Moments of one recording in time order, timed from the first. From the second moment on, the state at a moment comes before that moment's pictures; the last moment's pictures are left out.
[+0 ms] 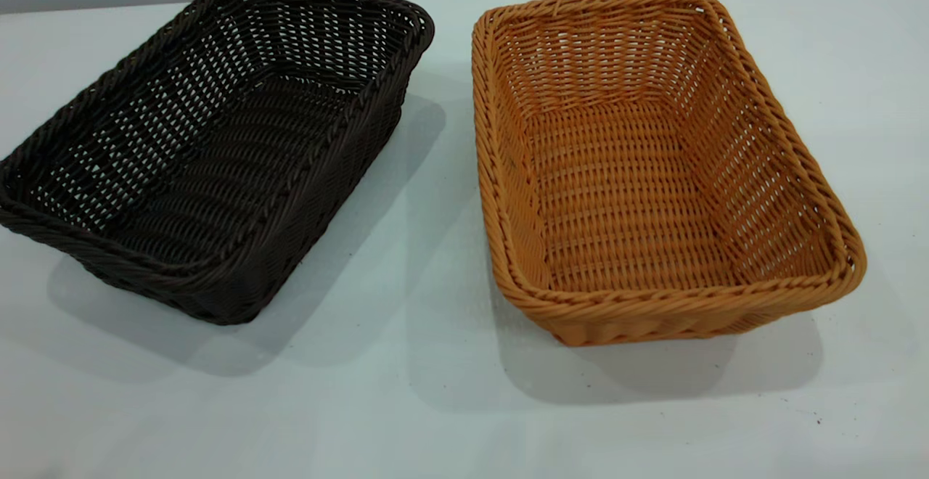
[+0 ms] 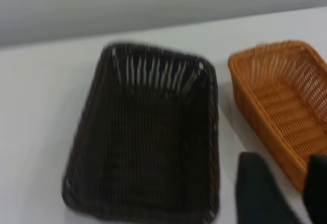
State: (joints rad) left arm 0.00 0.38 -0.64 -0.47 0.86 0.40; right arm -0.16 0.39 -0.57 0.58 1.03 -0.17
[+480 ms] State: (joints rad) left arm 0.00 0.69 -0.65 -0.49 0.66 0.66; right arm -0.16 0.77 -0.52 1.12 1.04 0.11
